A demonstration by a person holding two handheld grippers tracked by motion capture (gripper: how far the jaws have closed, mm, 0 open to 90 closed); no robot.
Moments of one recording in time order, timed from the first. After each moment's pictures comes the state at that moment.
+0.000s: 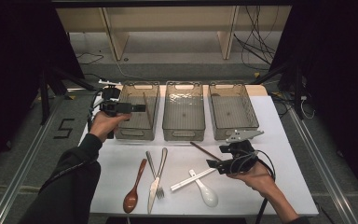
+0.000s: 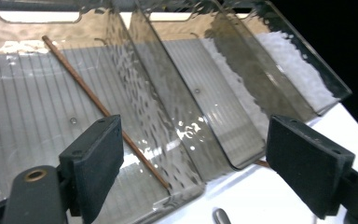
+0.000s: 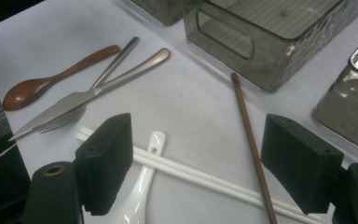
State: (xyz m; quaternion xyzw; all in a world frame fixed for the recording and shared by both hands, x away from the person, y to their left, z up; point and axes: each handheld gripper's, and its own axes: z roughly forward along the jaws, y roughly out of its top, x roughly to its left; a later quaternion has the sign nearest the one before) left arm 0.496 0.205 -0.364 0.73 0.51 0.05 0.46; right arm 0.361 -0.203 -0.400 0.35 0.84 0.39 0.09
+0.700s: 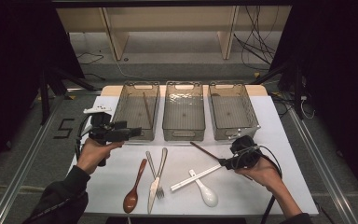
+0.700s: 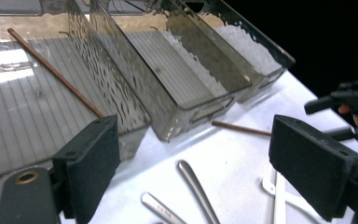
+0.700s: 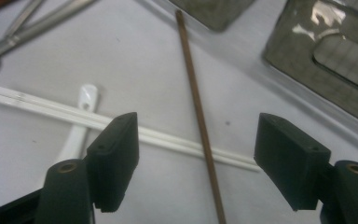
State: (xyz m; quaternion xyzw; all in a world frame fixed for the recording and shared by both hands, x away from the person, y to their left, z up) left arm 0.406 0.212 -0.378 0.73 0.45 0.07 0.50; right arm 0.386 -0.222 -0.420 0.40 0.87 0.28 0.10
